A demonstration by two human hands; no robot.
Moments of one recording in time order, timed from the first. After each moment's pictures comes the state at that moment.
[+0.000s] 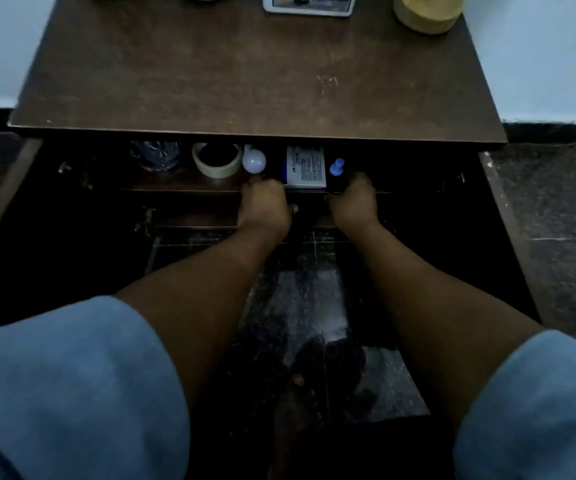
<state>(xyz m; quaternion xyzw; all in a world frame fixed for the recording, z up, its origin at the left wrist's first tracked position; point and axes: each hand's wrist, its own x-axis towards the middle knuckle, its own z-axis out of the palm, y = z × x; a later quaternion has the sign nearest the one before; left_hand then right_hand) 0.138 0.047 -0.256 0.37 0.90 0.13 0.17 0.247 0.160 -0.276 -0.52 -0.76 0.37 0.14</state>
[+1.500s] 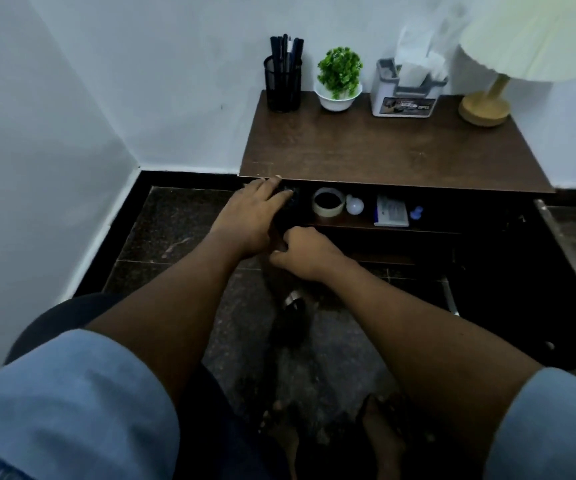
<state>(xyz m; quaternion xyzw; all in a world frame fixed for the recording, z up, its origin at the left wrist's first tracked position) 0.024 -0.187 -0.114 0.56 0.83 0.00 -0.01 0.150 -0.093 -0.131 -0.23 -0.91 0.33 -0.09</state>
